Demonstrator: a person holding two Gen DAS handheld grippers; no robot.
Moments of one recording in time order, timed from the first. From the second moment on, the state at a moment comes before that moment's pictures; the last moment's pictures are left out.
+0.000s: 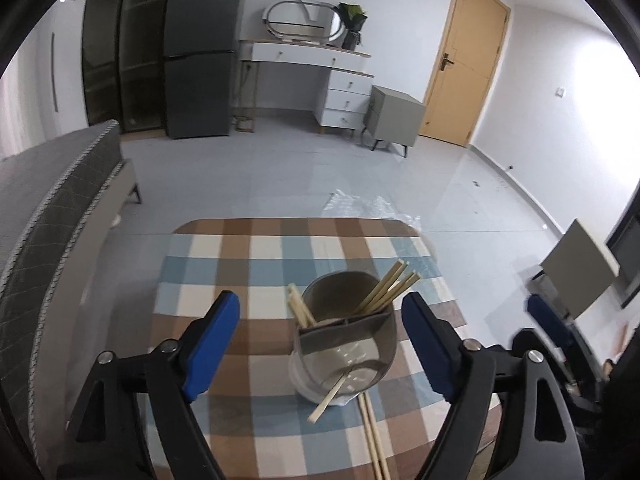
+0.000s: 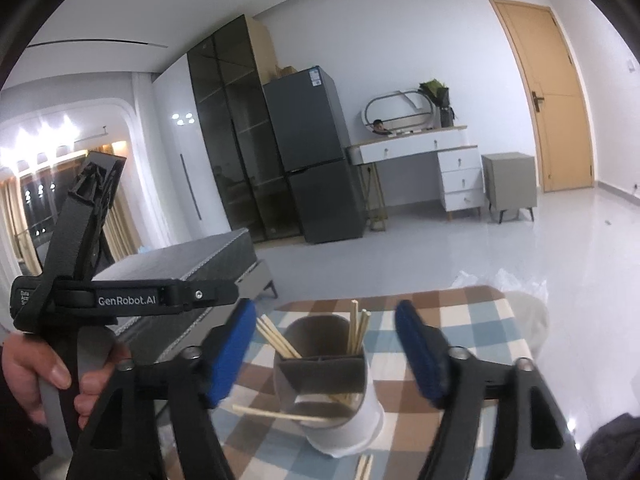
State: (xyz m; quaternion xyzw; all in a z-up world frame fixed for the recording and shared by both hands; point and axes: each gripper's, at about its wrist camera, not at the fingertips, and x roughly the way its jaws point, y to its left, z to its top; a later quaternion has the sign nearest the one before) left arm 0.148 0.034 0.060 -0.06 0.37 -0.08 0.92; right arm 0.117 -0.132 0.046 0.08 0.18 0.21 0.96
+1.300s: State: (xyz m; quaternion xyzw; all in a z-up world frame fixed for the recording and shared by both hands) left arm 0.065 0.030 -0.005 -0.03 0.35 -0.01 0.93; right arm 0.064 -0.142 -0.011 0.06 0.26 0.16 0.95
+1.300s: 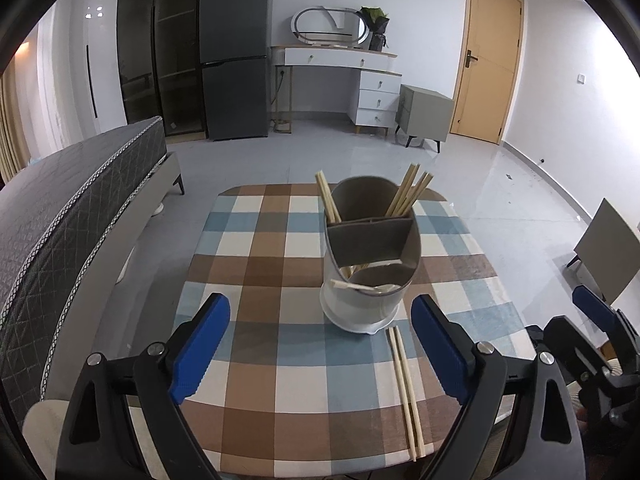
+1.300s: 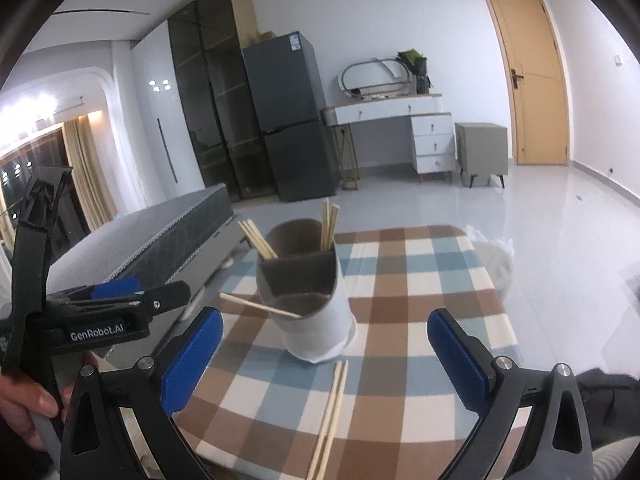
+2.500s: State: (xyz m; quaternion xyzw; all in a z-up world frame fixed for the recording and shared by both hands) left arm 0.101 0.073 -0.065 -0.07 0.45 0.05 0.89; right arm 0.161 -0.088 -0.161 -0.05 0.54 0.11 0.84
